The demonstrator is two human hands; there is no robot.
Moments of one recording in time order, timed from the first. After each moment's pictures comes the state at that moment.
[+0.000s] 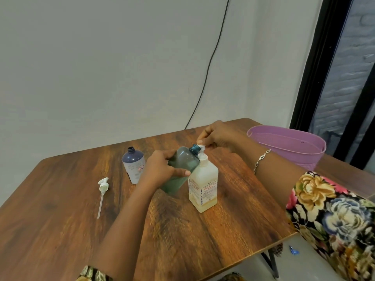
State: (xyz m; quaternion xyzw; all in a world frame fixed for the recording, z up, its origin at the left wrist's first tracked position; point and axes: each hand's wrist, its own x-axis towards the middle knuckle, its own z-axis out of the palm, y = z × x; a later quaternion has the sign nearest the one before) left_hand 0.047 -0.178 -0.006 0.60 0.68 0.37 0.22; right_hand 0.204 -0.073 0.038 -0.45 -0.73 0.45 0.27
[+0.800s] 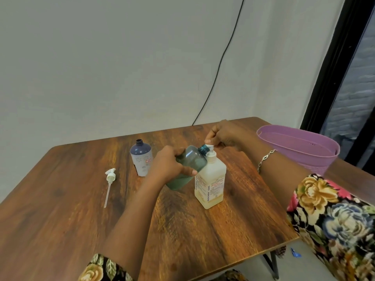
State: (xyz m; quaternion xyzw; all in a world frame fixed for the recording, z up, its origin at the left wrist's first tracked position) left_hand 0.042 -0.174 -0.012 0.60 0.71 0.33 0.20; right_hand 0.194 -0.073 0.037 -0.48 -0.74 0.41 0.21
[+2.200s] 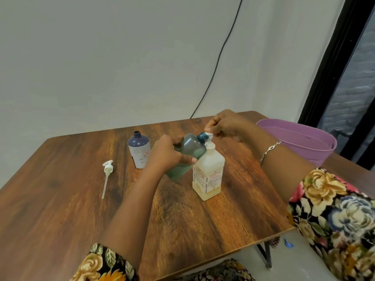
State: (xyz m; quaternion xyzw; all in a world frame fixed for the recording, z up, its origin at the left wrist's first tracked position) left_hand 0.047 -0.178 -0.006 0.58 0.70 0.35 0.21; right_hand 0.200 -0.072 0.038 -0.46 -0.73 0.44 0.25
